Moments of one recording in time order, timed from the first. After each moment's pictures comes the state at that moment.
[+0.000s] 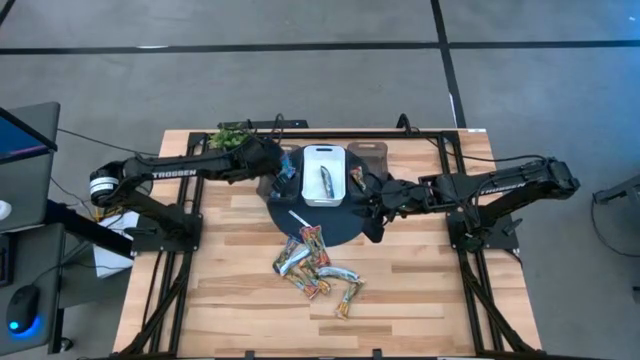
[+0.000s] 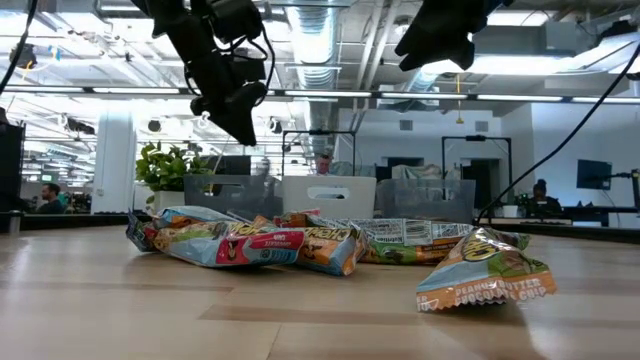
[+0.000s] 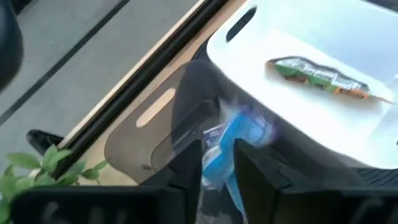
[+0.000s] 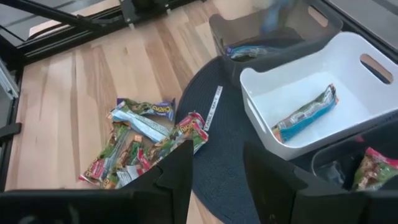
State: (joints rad) left arm 0.35 1.38 0.98 -0.47 -0.37 -0.18; right arm 0.13 1.26 1.04 -0.49 0.24 0.39
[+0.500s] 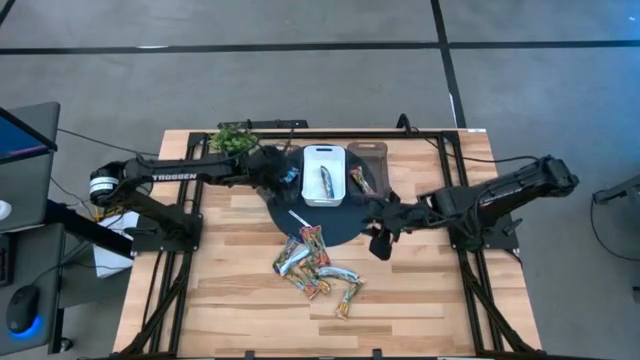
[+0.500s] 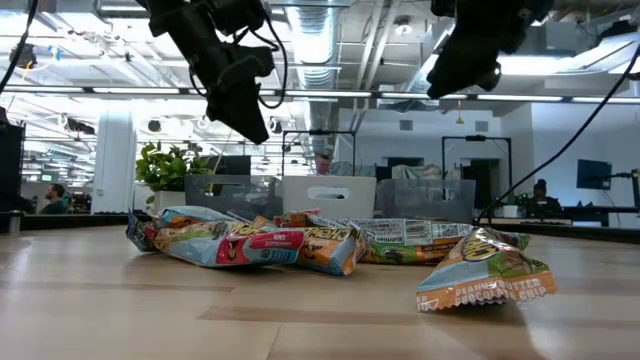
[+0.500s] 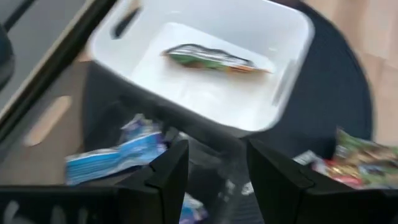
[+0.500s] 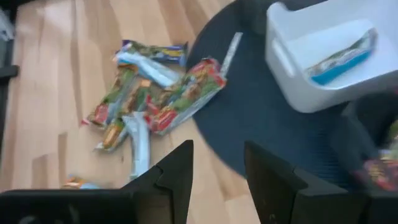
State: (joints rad) left arm 0.28 1.38 0.98 -0.46 -0.11 -0.11; right arm 0.25 1.26 0.91 -0.46 0.23 0.46
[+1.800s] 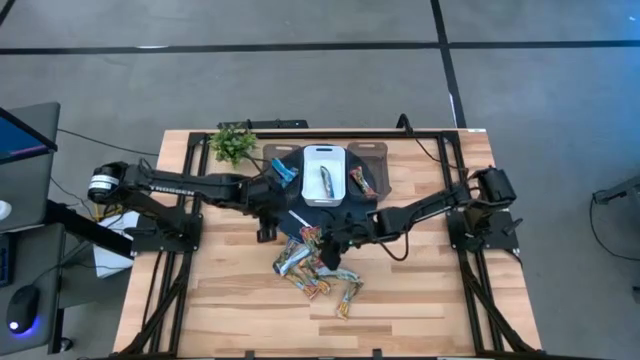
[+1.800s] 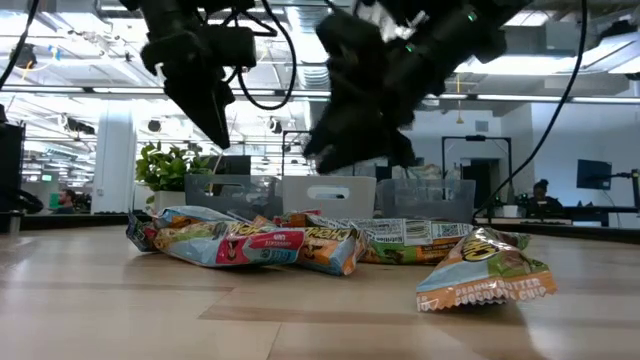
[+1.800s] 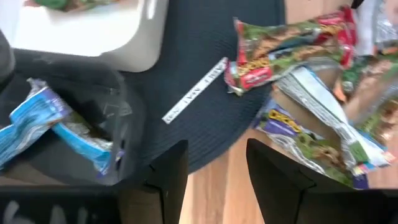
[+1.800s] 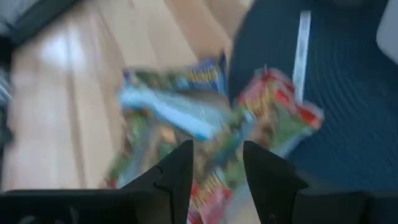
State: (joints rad) left arm 0.02 1.38 0.98 -0.68 -0.08 -0.05; right arm 0.19 1.81 1.06 0.01 0.13 0.65
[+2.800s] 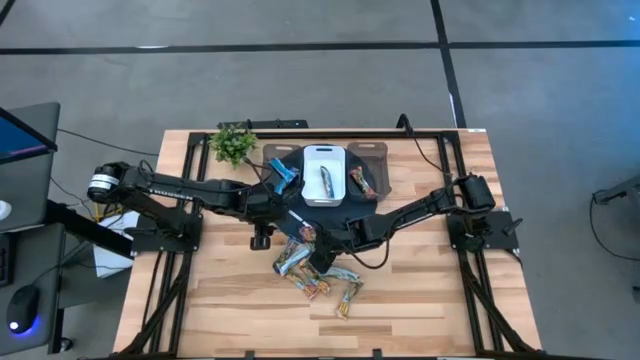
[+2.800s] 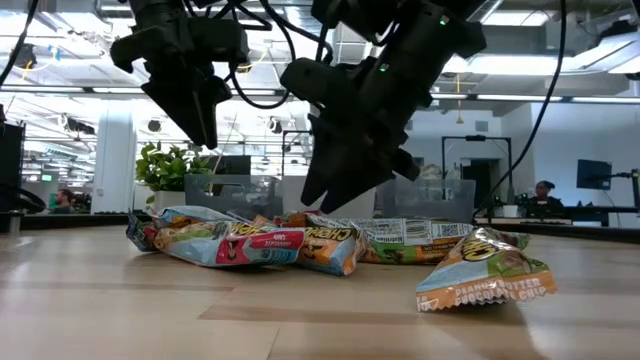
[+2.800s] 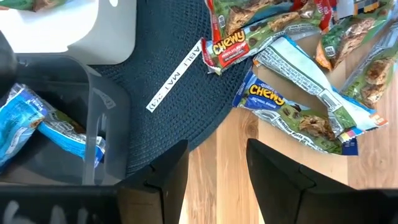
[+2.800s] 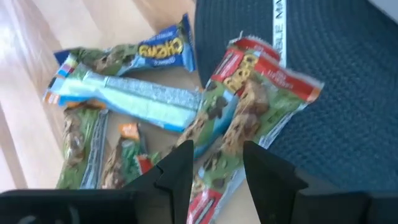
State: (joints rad) left arm -0.04 1.38 0.98 -0.73 -0.10 0.00; right arm 0.22 1.97 1.26 -0.30 0.21 0.76
